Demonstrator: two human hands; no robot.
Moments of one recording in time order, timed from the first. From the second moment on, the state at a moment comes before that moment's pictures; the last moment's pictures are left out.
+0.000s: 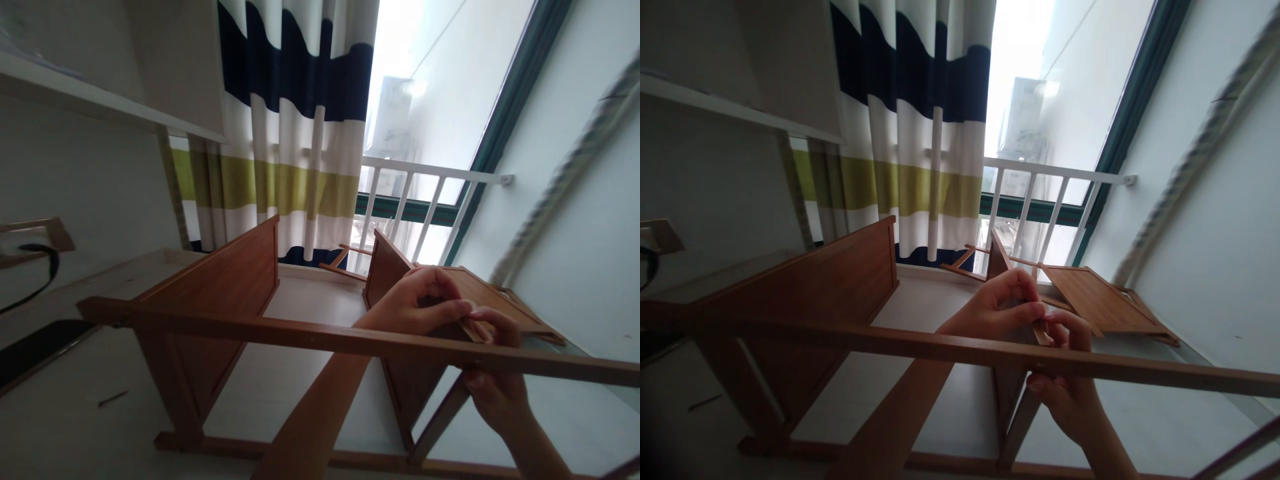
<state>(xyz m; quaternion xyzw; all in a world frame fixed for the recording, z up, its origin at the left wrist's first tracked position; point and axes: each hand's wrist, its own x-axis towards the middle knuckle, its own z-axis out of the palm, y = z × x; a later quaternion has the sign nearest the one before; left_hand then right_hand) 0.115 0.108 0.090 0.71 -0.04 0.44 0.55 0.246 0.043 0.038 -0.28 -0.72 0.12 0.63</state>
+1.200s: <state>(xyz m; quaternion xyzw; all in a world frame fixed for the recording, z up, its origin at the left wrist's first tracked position) 0.112 0.110 0.096 0.74 -0.04 0.41 0.54 0.238 0.043 0.041 -0.26 -0.70 0.17 0.64</state>
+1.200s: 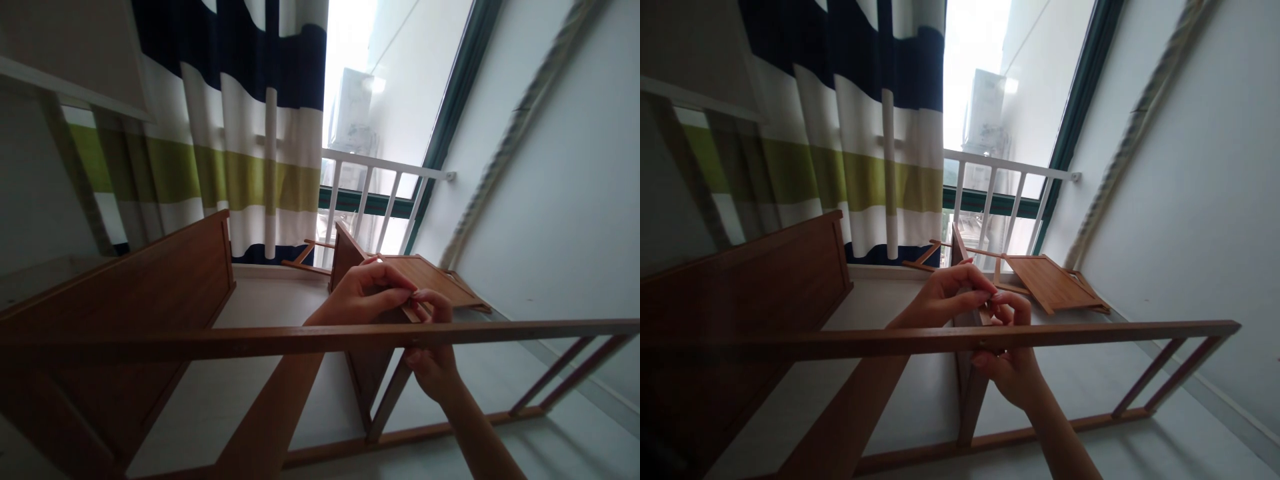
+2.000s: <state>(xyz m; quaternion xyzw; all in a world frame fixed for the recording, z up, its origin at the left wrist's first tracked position) 0.114 0.108 0.097 0.68 -0.06 0.37 0.63 0.238 0.045 0.046 -0.23 -0.72 0.16 0.63</state>
